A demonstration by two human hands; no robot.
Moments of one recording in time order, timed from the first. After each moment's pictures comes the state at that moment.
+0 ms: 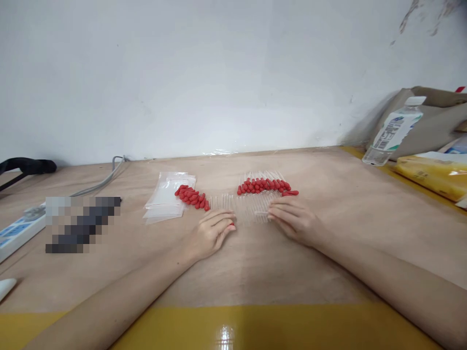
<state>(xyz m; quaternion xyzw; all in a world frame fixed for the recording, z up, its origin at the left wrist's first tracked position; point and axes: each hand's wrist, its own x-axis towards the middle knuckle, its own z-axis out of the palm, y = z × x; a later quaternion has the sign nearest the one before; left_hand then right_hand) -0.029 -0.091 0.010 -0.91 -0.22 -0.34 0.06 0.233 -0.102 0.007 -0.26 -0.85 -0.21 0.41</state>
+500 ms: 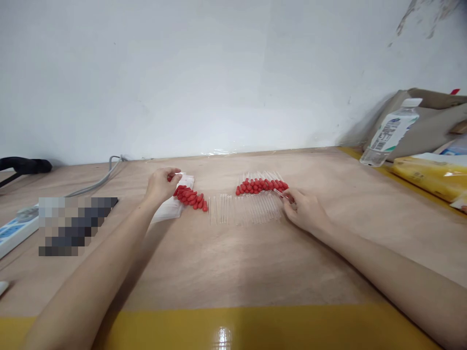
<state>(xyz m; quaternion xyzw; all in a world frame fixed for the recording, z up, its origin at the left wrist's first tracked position) -0.111 0.012 0.076 -0.69 -0.66 -0.31 0.01 0.256 -0.080 0.000 -0.55 -0.75 -0.11 0.35</state>
